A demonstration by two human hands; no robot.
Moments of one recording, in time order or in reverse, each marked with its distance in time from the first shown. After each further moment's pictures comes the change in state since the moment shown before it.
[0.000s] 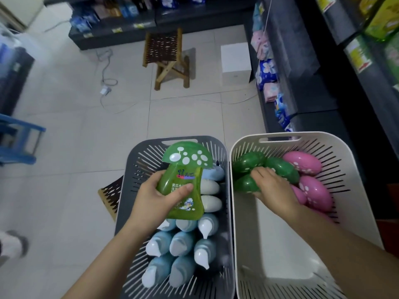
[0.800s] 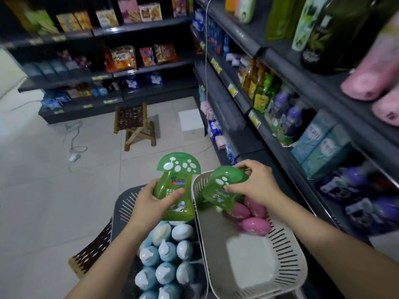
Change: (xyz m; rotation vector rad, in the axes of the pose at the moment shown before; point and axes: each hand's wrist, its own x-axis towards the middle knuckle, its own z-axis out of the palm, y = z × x) left_hand -0.053 0.097 0.008 -0.067 -0.165 0.263; right_hand -0.068 -0.037 -0.215 0.633 0.343 0.481
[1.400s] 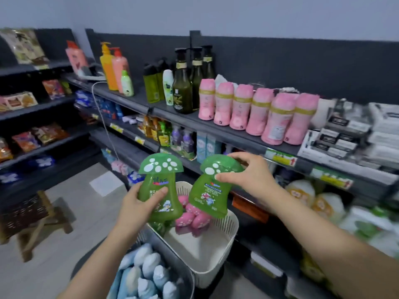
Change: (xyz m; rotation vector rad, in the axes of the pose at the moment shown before) left_hand -0.074 0.091 -0.015 -0.082 -0.521 0.303; right_hand -0.239 -0.132 -0.093 0.213 0.659 0.163
